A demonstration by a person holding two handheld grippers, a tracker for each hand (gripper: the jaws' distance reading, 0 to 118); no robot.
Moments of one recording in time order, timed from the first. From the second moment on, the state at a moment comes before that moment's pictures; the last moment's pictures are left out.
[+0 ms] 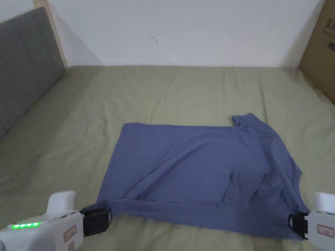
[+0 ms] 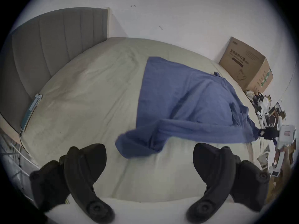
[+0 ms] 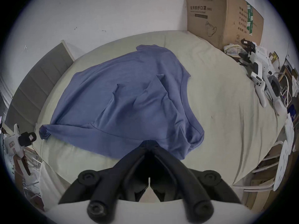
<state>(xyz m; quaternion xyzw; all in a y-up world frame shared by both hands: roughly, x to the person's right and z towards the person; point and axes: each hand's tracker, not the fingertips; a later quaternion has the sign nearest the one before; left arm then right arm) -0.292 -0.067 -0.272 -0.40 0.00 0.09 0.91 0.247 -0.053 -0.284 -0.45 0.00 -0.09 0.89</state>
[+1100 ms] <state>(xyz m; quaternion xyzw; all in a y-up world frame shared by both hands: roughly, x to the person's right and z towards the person) -0.280 -0.061 -0.299 -0.41 -0.03 0.06 0.91 0.284 -0.052 -0.294 -0.44 -0.03 -0.10 0.89</state>
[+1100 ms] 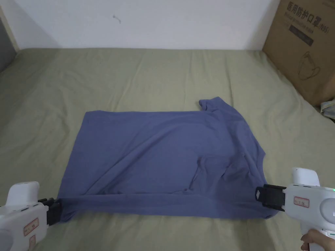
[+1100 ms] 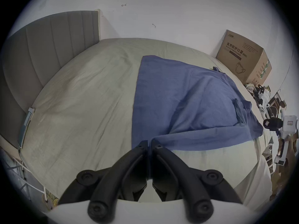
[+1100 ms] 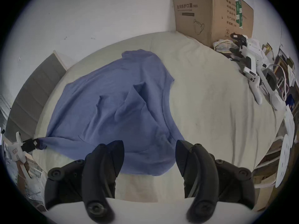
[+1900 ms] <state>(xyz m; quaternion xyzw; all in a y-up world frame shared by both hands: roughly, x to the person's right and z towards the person) -0.282 -0.022 -0.411 -0.40 -0.04 0.00 0.92 0.303 -0.015 -0.395 -0.42 -0.04 -0.09 0.90</state>
